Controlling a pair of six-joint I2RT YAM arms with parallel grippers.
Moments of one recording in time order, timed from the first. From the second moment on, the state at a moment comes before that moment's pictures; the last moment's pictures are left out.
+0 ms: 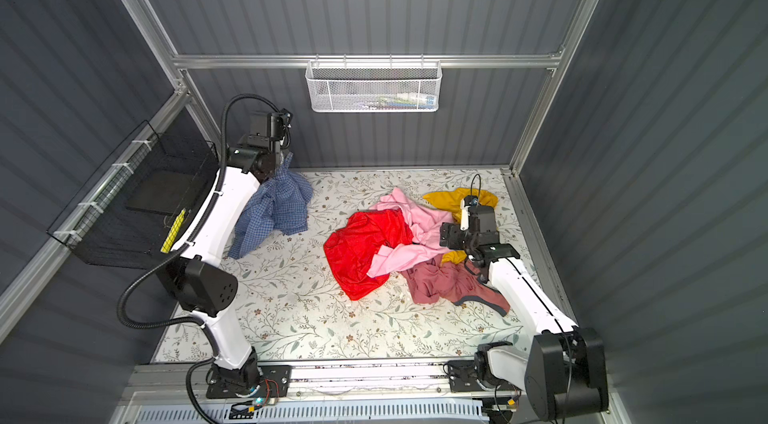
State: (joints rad) left arm -0.28 1.90 2.10 -0.81 -0.66 0.47; right arm 0.13 1.19 0.77 -0.29 -0.04 0.18
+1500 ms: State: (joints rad) left arm -0.10 1.62 1.12 -0.57 -0.34 -0.40; right arm 0.13 1.21 0.75 -0.31 -0.06 0.18
